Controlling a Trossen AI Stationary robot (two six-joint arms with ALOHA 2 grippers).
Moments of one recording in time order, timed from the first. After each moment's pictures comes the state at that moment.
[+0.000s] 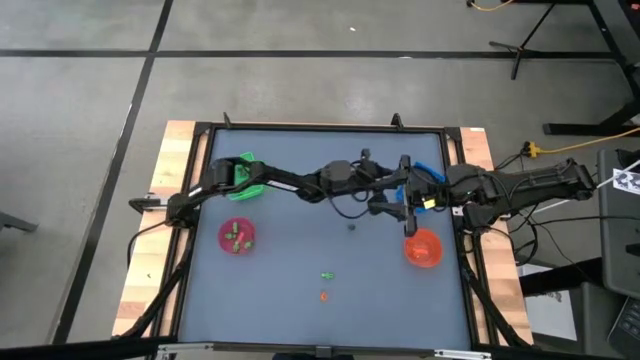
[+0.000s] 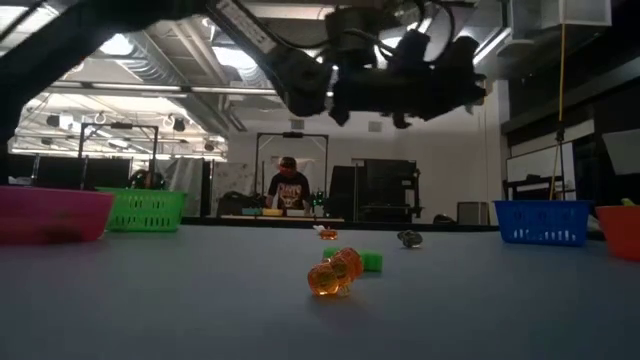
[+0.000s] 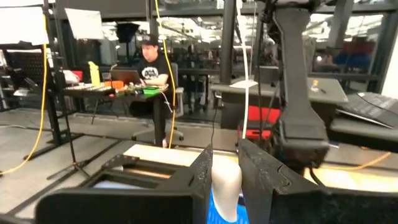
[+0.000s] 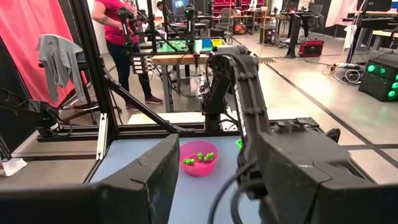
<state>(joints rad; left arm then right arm) 0.13 2.32 1.60 0.84 -0.11 -0.02 0.18 0.96 0.89 0.00 0.15 0.05</state>
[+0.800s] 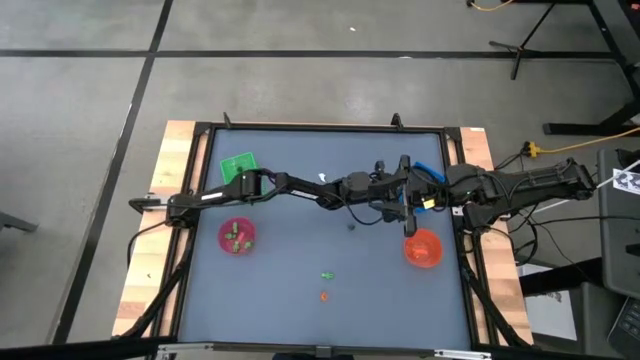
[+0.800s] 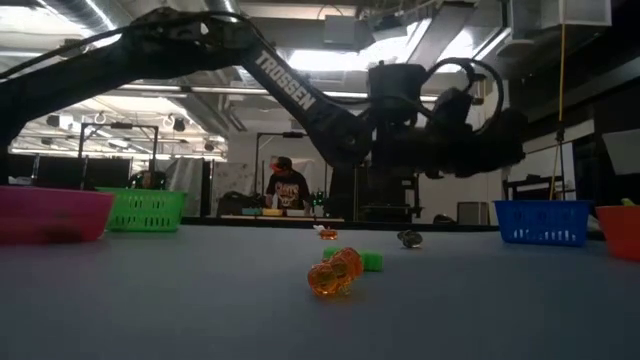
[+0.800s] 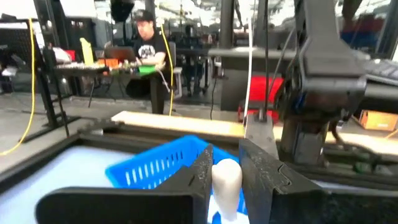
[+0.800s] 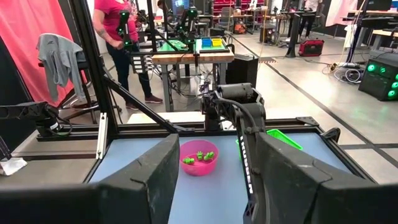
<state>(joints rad) 0.13 2.65 1.94 0.77 -0.11 -0.02 0.18 0.96 0.89 0.00 0.15 0.05</state>
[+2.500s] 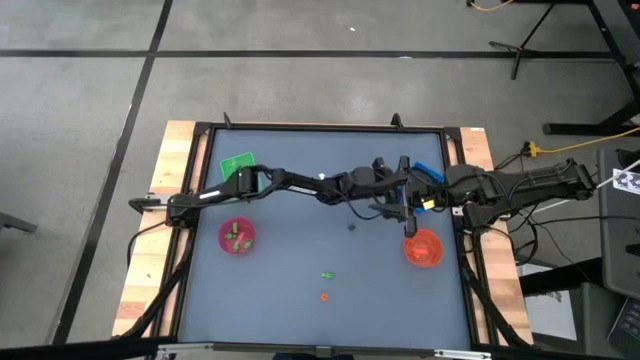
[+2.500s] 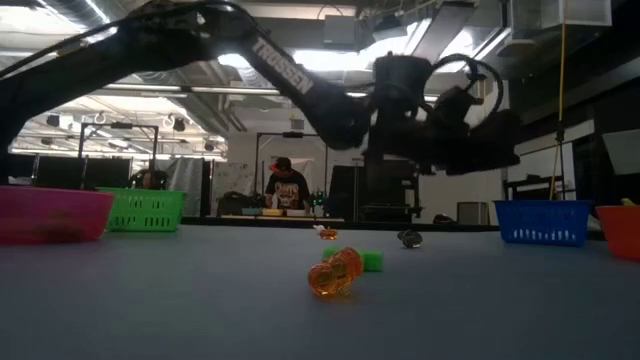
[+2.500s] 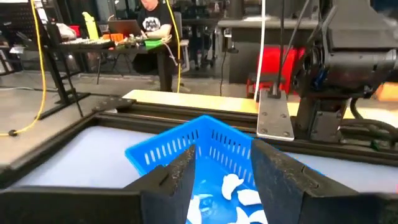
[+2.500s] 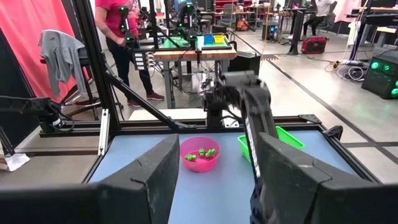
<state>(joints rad) 0.14 2.59 1.94 0.58 -0.12 0.00 0.18 0.96 0.89 -0.01 0.14 0.05</state>
